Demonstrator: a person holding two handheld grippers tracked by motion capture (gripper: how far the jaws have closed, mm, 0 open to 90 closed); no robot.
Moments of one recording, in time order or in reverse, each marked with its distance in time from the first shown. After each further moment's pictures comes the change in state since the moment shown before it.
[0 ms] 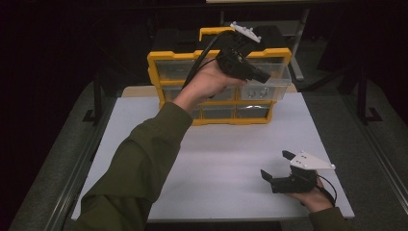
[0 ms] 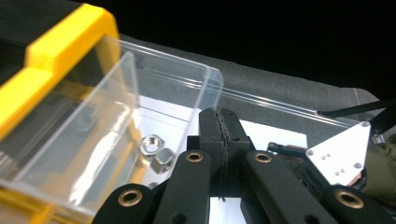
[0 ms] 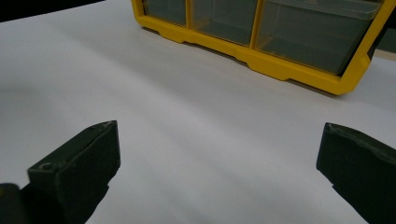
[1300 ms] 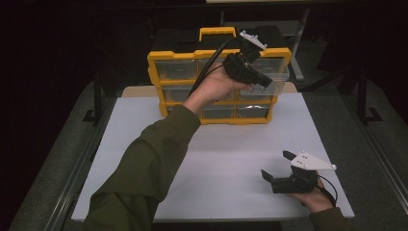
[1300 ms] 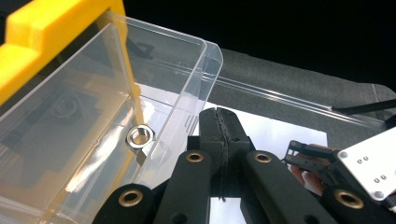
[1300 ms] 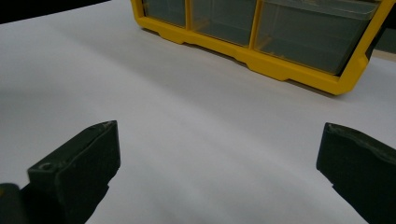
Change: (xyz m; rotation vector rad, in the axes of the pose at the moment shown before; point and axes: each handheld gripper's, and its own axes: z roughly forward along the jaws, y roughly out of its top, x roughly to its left) left arm 0.011 -0.005 0.023 0.025 0.058 -0.022; right arm -0.001 0.000 -0.002 -0.002 0.000 0.000
